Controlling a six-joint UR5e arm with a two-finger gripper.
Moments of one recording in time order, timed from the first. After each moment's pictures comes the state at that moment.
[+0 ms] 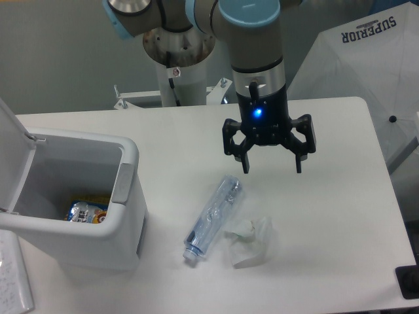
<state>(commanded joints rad) 2.51 -1.74 -1.53 -0.95 1.55 0.70</state>
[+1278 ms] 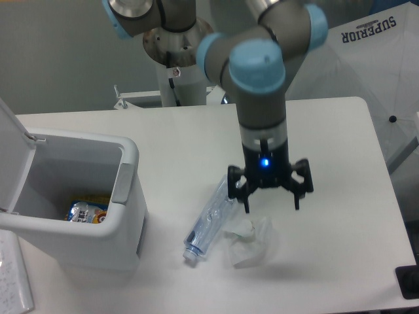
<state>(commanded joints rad) 2.50 -1.99 -1.53 -0.83 1.54 0.52</state>
